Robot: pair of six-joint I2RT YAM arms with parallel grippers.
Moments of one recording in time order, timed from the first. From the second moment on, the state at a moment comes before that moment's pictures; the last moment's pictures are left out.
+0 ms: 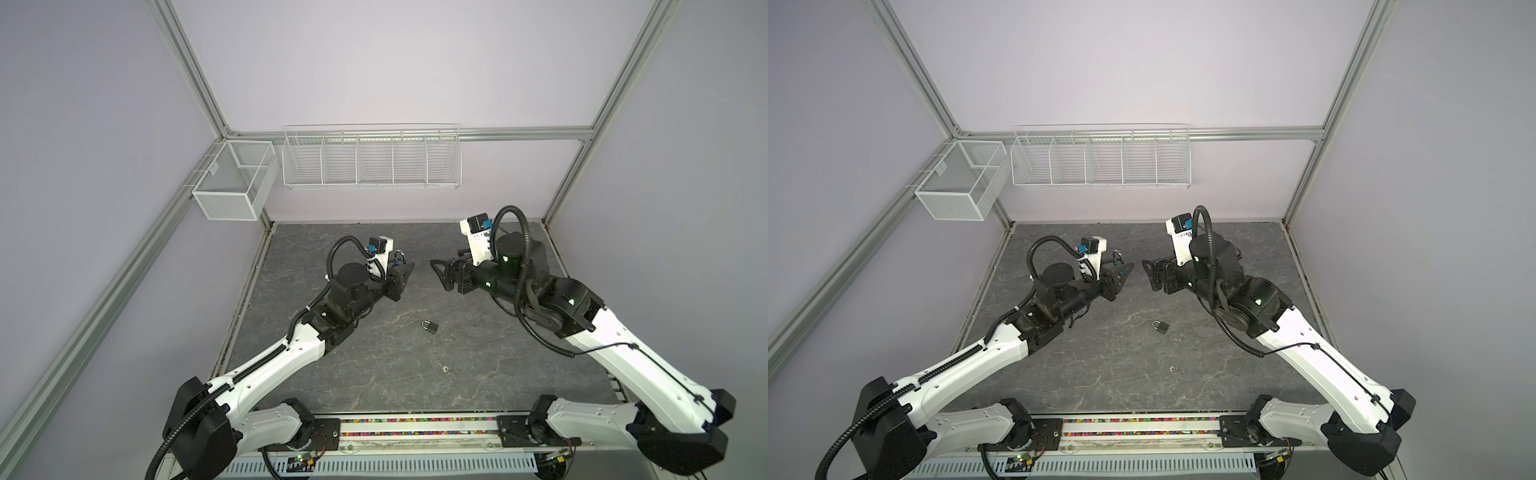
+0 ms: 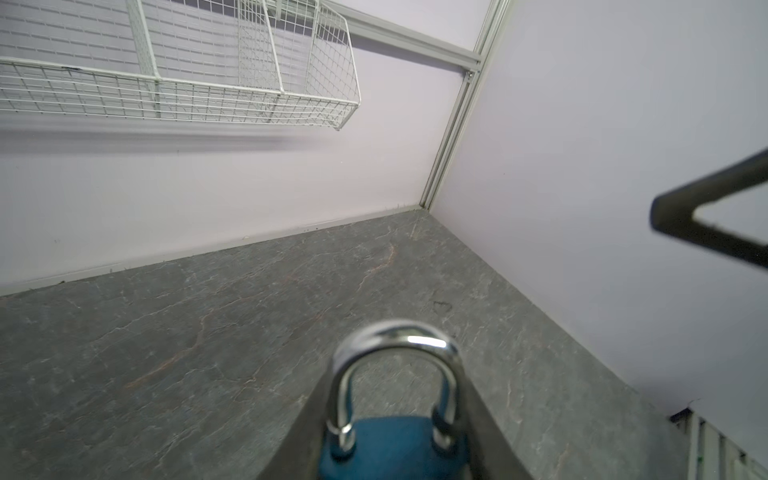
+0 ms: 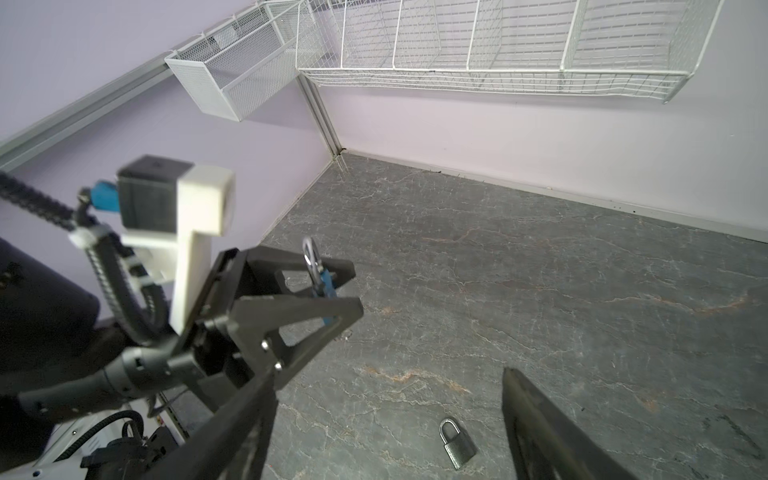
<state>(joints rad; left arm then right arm) -0.76 1.19 0.85 0.21 0.03 -0.21 0.82 1.20 1.45 -0.65 0.11 0.33</state>
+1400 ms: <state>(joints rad) -0.85 1.26 0.71 0.51 -0.13 0.04 0.85 1.69 1.95 -1.08 0.28 0.42</state>
